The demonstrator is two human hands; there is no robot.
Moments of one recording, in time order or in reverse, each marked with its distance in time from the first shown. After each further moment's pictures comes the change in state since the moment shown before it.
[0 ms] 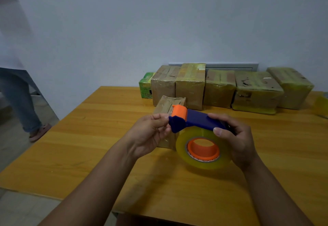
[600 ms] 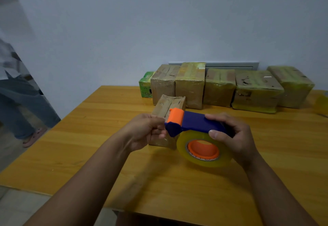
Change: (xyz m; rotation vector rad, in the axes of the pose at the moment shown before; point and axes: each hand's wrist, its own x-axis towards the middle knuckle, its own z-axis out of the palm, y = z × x) left_hand 0.000 0.013 -0.007 0.334 0.047 -0.097; right_hand 0.001 -0.002 -0.007 -0.206 -0.091 -0.052
